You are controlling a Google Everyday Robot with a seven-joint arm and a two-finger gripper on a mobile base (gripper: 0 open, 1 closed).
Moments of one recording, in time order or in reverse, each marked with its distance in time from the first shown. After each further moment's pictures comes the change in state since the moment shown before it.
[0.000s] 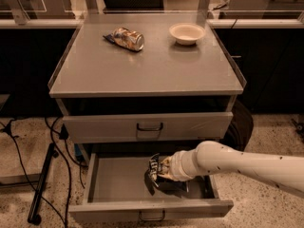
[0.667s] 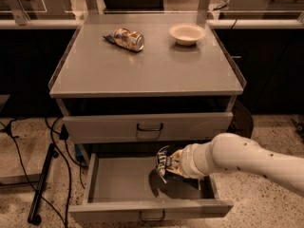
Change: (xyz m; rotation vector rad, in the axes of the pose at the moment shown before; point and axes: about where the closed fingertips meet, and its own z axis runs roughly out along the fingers) arm -0.033 0.002 -0.094 0.059 0.048 0.014
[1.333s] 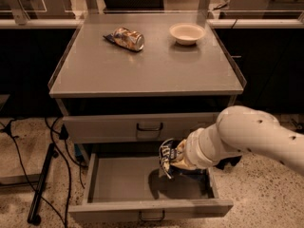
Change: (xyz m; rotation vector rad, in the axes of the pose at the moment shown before) arm -0.038 0.002 -0.078 -0.074 0.091 0.069
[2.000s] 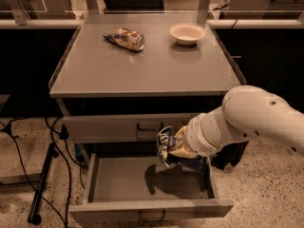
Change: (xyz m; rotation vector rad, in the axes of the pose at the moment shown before) arm -0.035 -0.013 -0.038 0.007 -0.039 -0.011
